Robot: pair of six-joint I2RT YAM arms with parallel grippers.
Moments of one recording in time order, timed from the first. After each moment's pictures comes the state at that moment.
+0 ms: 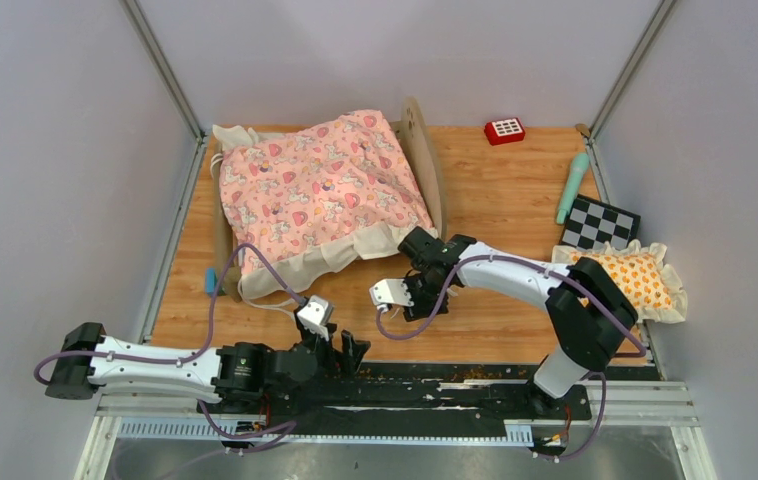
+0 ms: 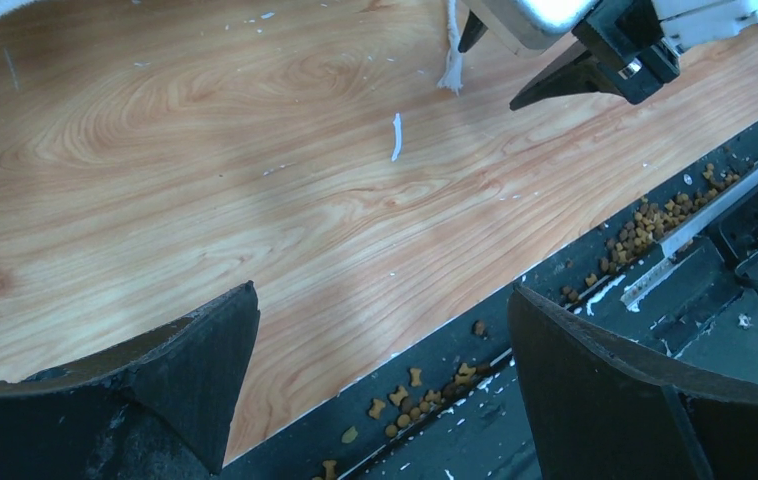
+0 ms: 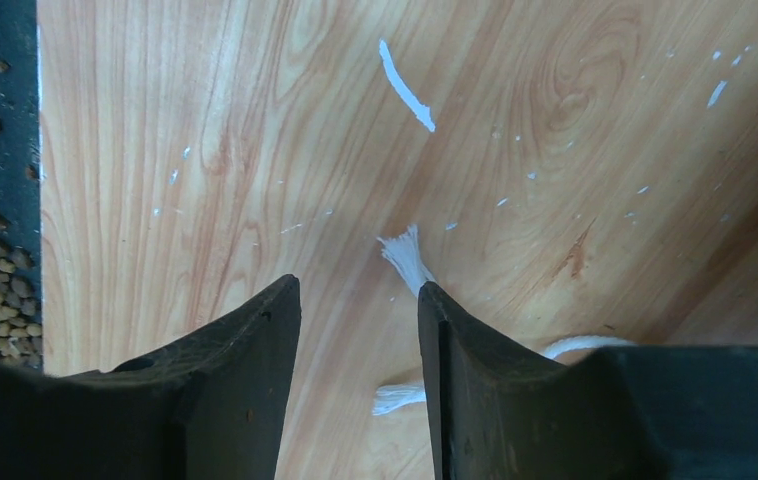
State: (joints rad) left arm -1.56 0.59 0.20 -0.09 -0.79 -0.72; right arm 0.83 1.62 1.04 -0.74 -0.28 -1.06
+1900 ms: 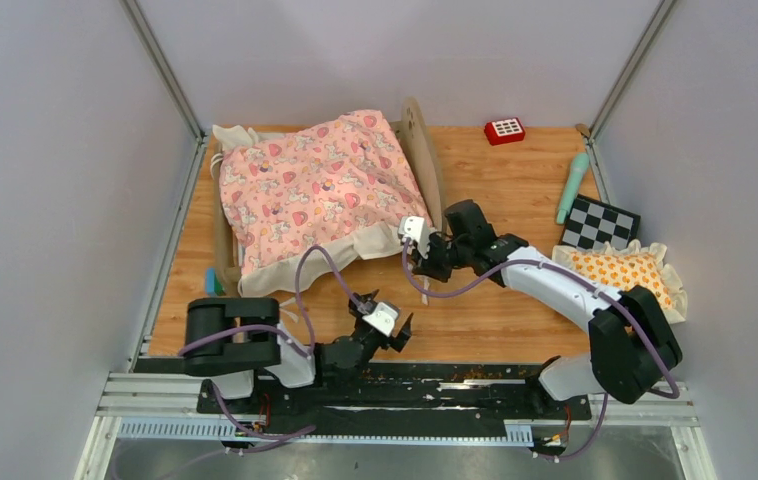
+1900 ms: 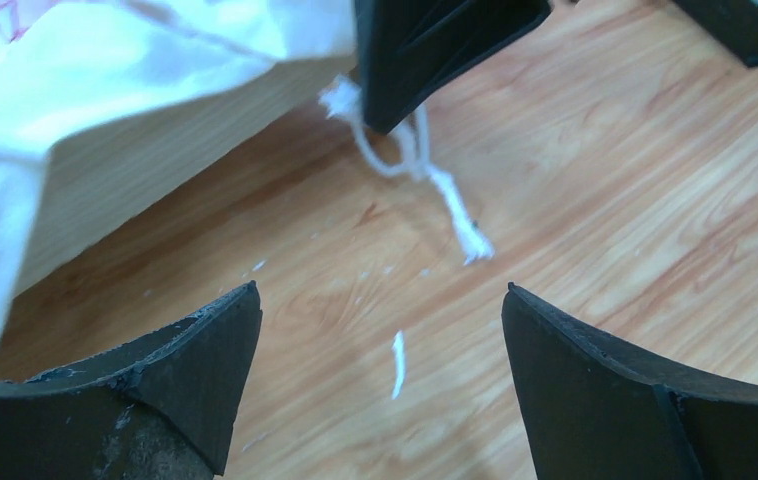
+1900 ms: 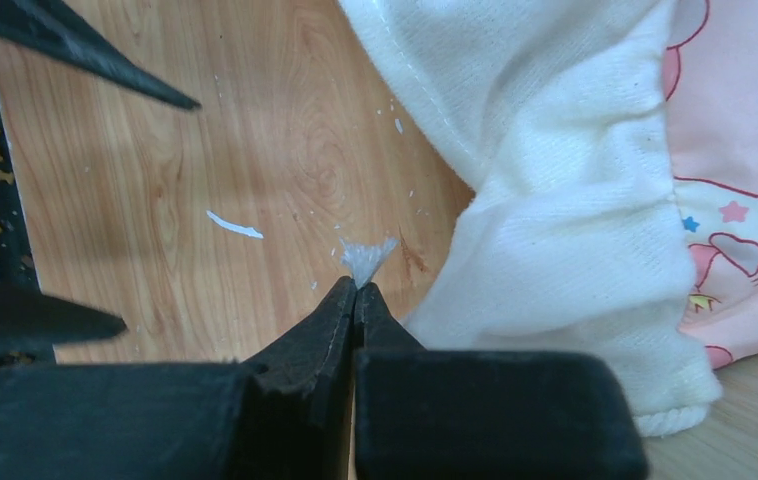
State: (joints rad) left arm -1.44 1.63 0.25 1.32 -0.85 0.06; right arm 0.60 1.40 0.88 -0.28 -0.52 -0.58
